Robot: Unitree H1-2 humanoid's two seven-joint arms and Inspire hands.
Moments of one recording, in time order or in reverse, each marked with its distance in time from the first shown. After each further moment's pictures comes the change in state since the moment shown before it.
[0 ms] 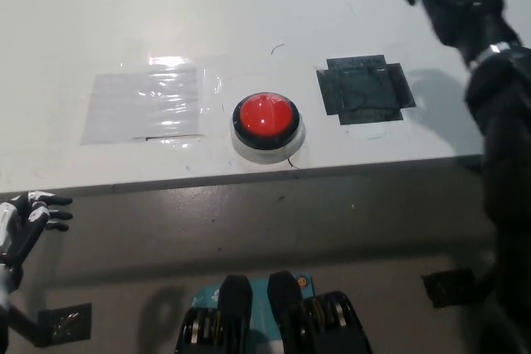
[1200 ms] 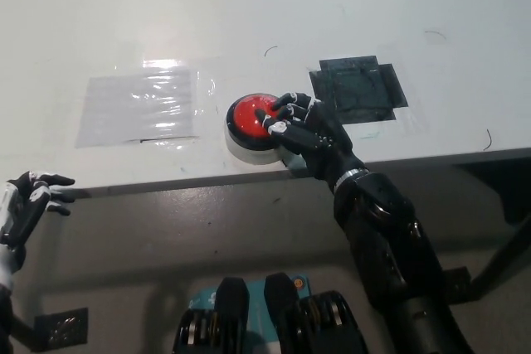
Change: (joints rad) left_arm -0.048 -0.007 -0.002 0.002 0.001 -0.007 0.012; right_arm 0.125 0.265 0.152 0.518 -0.181 -0.275 0.086
